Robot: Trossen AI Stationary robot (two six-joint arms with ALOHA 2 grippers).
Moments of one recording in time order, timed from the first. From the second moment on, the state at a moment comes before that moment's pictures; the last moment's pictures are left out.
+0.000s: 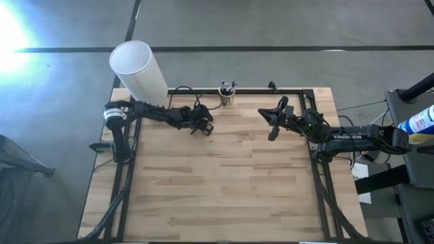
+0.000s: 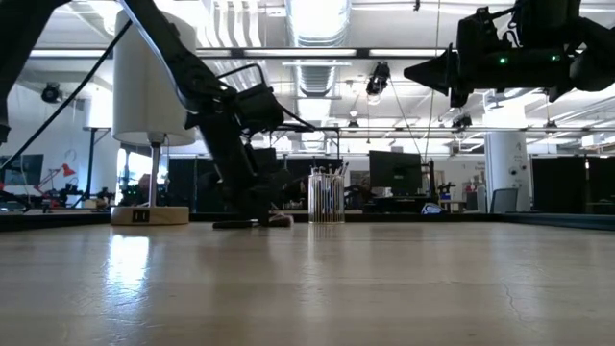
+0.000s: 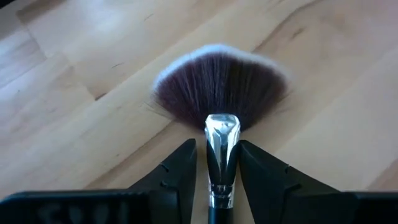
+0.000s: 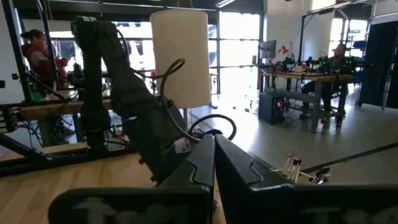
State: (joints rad) left arm 0.37 1.85 0.94 -0.13 -0.28 -0.44; right arm -0.37 0.96 0.24 0.87 -0.01 0.05
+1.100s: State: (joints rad) left arm 0.10 1.74 0.92 -0.16 -0.13 -0.24; right arm -0.10 0.99 0.18 0.66 0.00 0.06
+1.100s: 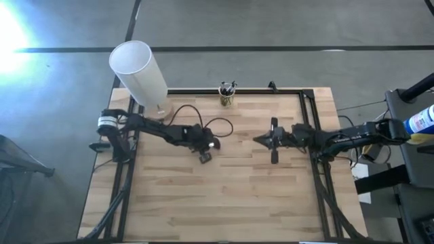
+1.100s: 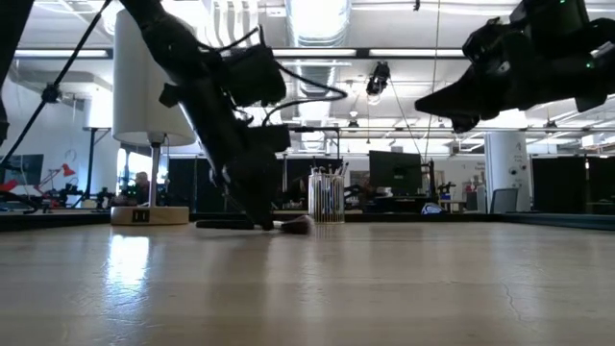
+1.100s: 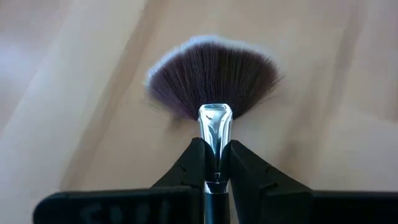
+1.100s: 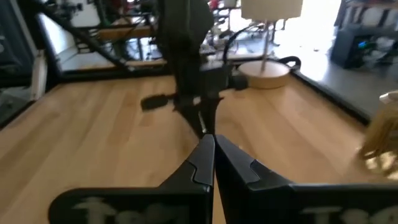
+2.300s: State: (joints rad) left arm 0.02 1.51 0.43 1.34 -0.06 -0.25; right arm 0.02 1.46 0.54 1.03 0.14 0.17
